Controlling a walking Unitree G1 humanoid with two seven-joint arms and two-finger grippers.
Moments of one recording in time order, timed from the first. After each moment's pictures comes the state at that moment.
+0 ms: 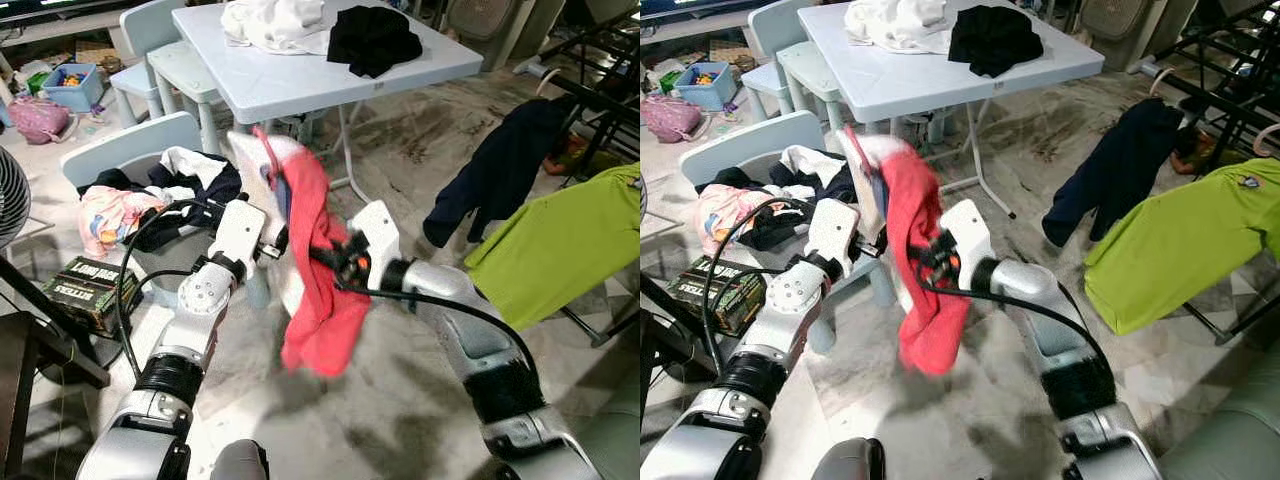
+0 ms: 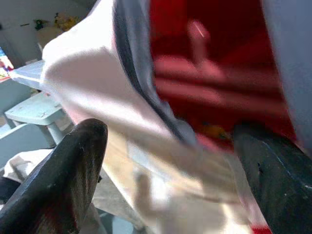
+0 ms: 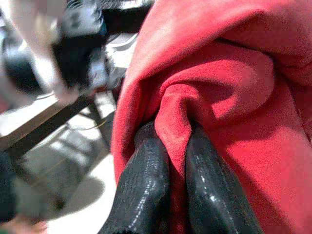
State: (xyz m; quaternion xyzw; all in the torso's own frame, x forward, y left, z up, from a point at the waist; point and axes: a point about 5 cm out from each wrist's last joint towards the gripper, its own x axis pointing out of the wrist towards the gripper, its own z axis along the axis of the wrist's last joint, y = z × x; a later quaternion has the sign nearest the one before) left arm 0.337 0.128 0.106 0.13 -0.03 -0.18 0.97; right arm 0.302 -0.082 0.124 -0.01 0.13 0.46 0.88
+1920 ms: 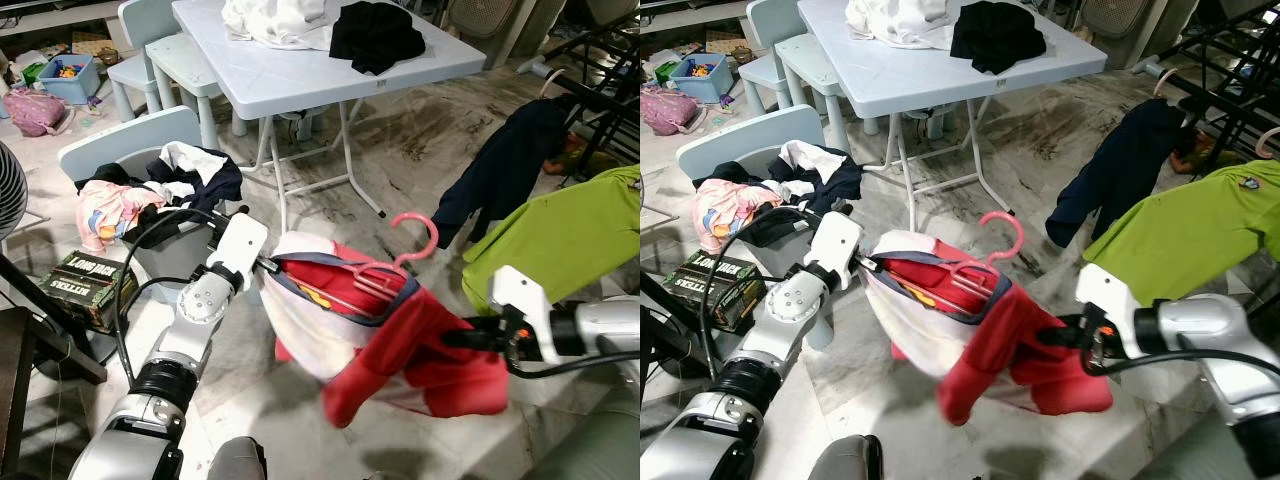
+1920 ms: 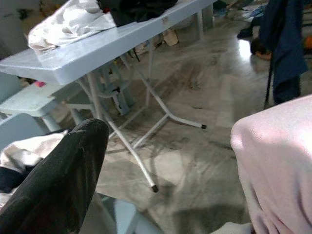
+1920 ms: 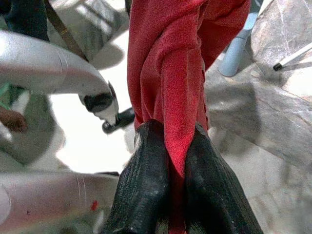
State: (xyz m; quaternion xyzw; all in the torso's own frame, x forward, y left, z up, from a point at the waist) left arm 0.331 0.130 0.090 0.16 0.00 -0.20 0.97; right arm 0.243 -0.253 0.128 -0.17 0.29 0.52 0.78
